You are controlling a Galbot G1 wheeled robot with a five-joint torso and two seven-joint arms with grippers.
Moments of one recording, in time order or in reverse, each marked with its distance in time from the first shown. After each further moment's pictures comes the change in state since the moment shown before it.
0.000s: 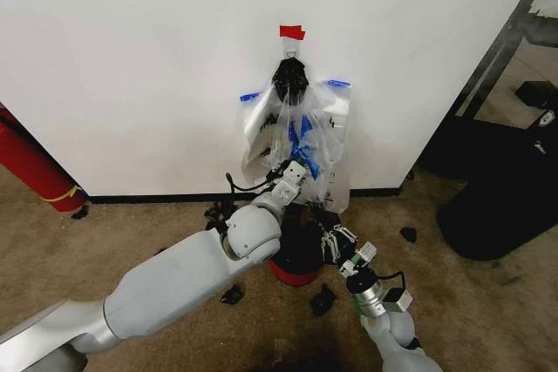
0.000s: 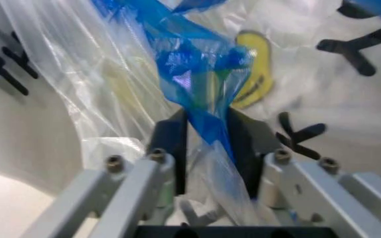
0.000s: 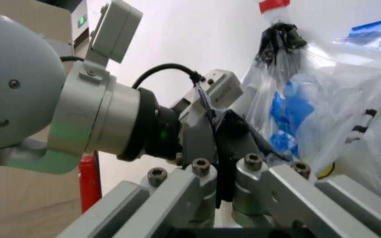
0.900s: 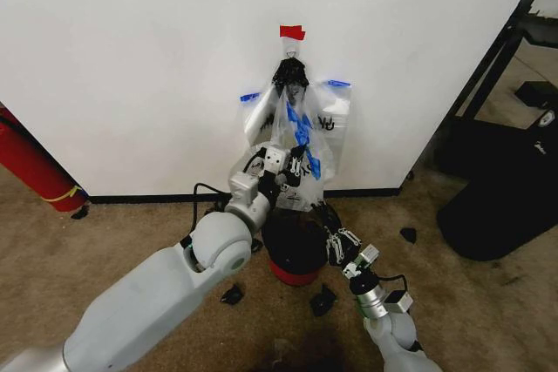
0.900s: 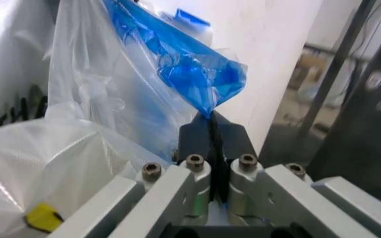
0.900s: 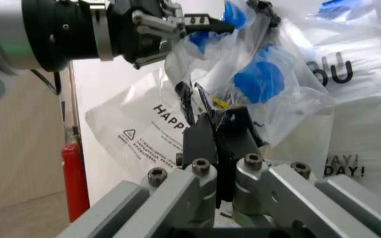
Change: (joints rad) left arm 0.255 0.042 -0.293 -0.158 -0.284 -0.525 0.261; right arm 0.010 0.005 0.017 -0.074 -0.007 0.019 0.016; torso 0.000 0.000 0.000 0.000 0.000
